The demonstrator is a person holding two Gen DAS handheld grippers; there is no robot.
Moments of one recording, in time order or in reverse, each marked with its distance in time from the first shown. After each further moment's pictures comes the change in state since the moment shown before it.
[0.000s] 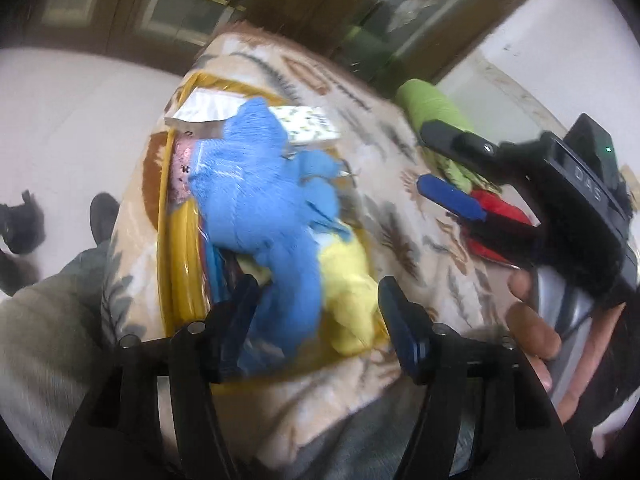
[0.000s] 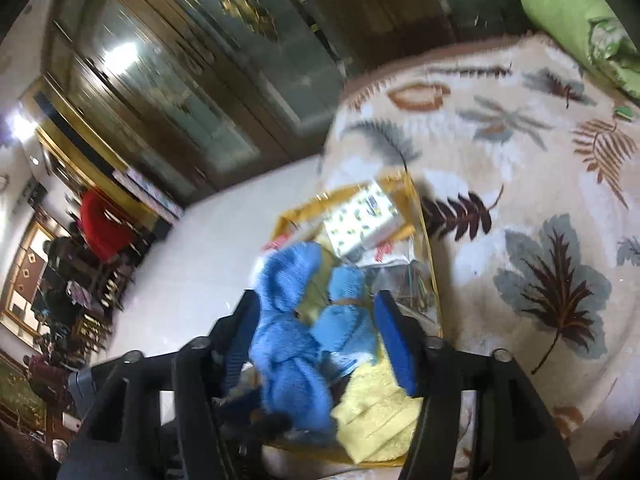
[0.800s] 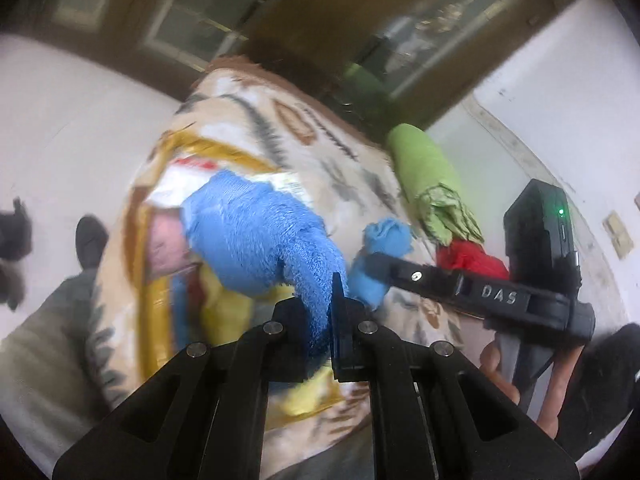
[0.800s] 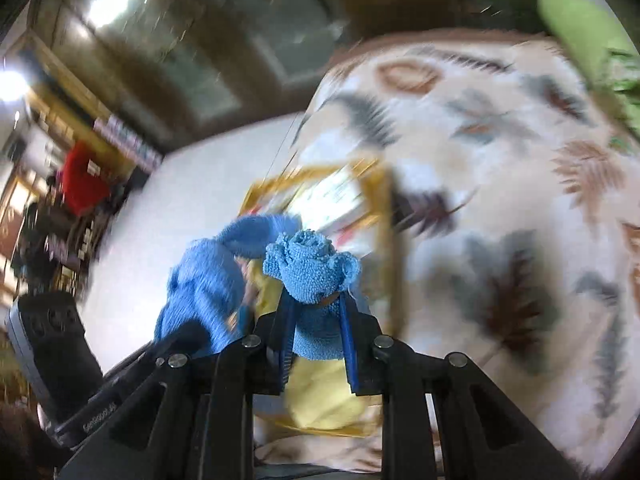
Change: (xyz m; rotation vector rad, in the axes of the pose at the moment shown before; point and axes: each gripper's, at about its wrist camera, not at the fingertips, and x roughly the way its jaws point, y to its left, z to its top) left arm -0.022 -0.001 0.059 -0.103 -0.107 -0.050; right arm 0.024 0.005 0.022 -0.095 0.293 -0.091
